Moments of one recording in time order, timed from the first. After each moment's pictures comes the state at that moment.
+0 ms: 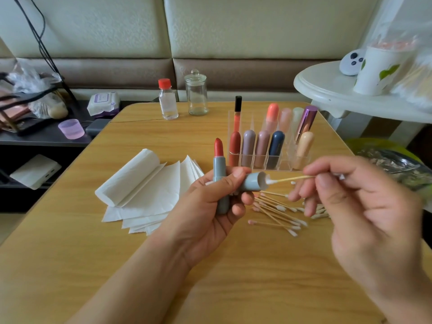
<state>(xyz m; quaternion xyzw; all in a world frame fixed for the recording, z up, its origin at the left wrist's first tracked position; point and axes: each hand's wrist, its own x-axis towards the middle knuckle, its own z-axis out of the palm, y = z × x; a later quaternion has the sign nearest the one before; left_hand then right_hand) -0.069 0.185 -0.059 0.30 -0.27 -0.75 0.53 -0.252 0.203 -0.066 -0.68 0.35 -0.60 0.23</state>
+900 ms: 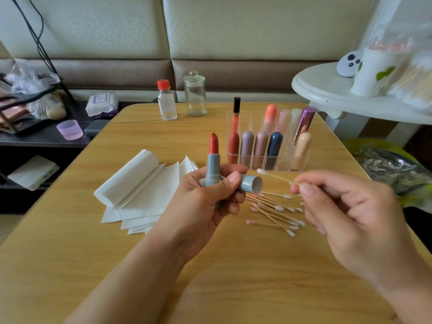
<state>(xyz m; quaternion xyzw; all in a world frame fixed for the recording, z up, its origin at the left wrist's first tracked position) -0.065 0.182 -0.063 0.36 -0.37 -0.65 0.55 -0.265 0.196 -0.067 -0.74 0.38 -0.51 0.20</state>
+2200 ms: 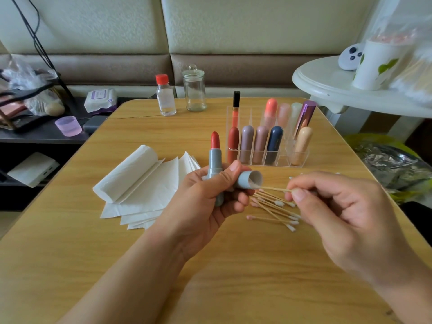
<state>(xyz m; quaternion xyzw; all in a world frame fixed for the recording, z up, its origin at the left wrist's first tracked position) -0.066 0.185 -0.060 0.36 -0.36 -0.69 0.52 -0.258 0.201 -0.064 -0.75 0.38 -0.49 0.24</state>
